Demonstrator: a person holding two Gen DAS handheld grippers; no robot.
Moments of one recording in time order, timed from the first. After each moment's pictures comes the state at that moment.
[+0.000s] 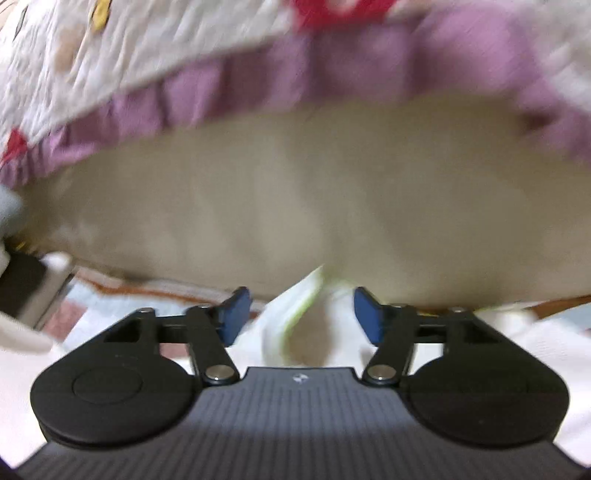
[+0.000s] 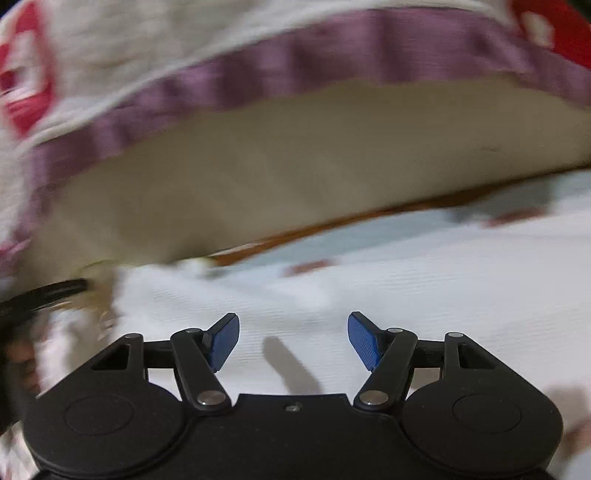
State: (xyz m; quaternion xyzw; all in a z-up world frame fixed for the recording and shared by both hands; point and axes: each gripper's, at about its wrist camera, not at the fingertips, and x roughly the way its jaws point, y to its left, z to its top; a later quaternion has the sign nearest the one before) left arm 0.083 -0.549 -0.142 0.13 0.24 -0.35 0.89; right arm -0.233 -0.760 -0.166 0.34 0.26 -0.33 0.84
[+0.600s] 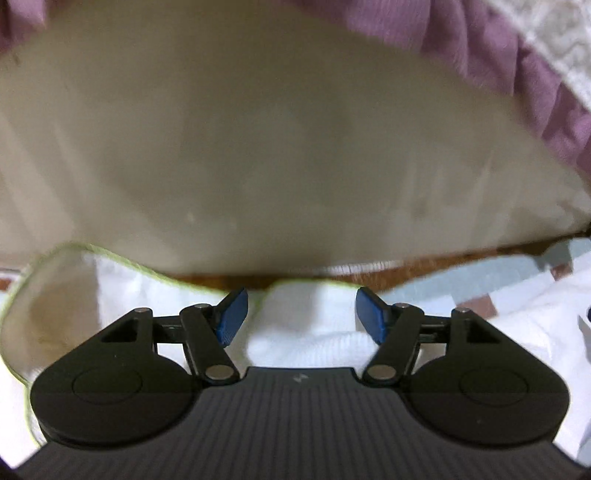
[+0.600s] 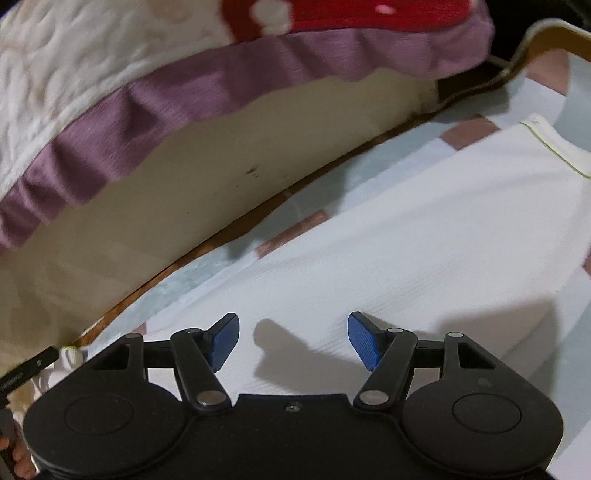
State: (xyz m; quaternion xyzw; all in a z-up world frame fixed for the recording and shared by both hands) left arm 0.058 -0.653 -0.189 0.17 0.38 -0.49 0.77; right arm -0.311 -0.826 -0.172 0.42 0.26 -0.46 0.74
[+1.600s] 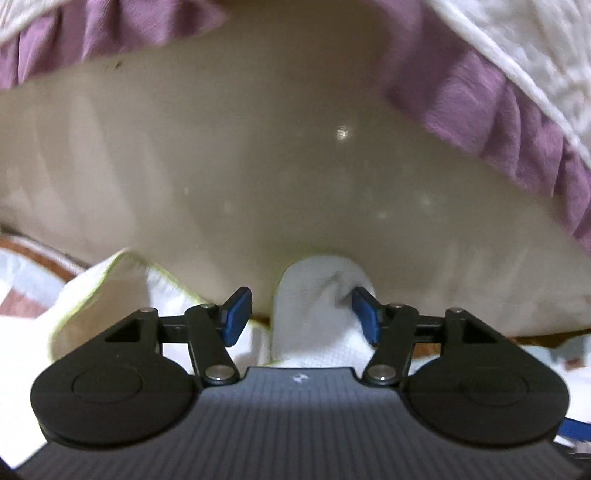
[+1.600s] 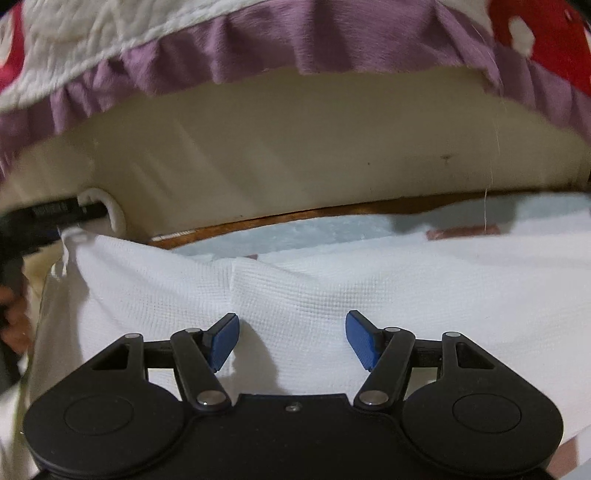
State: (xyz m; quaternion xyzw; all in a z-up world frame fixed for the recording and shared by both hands) left arm 0.036 -0.618 -0.178 0.05 0.34 -0.42 0.84; right arm -0.239 -0.763 -0.185 0.24 0.31 -0.35 0.85
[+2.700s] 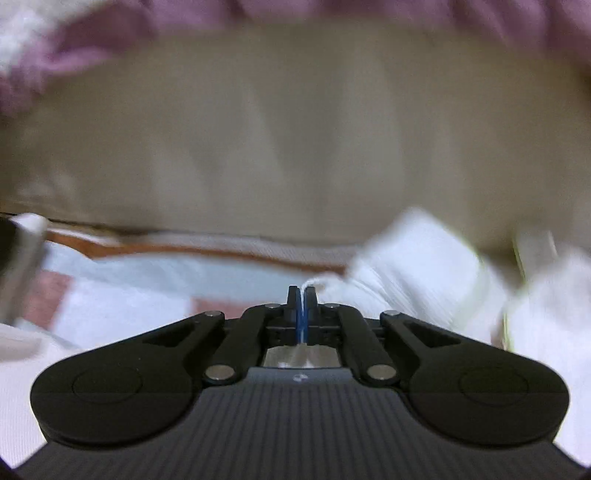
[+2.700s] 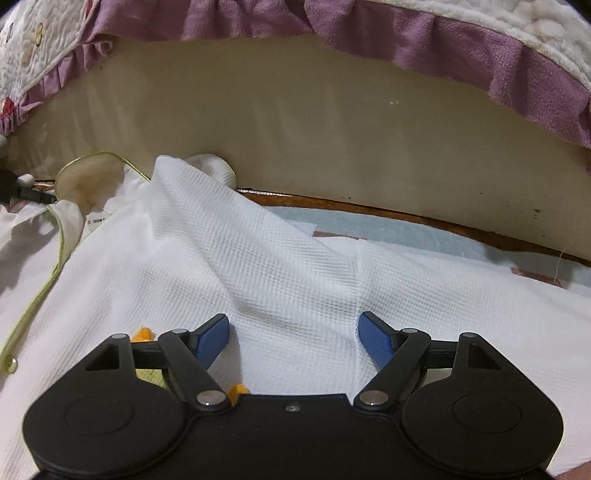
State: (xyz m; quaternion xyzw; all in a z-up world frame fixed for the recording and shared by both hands) left arm 0.125 -0.490 -0.171 0.16 0.32 -0.34 0.87; right arm -0.199 -0.708 -0.189 0.14 0.34 -0.28 0.89
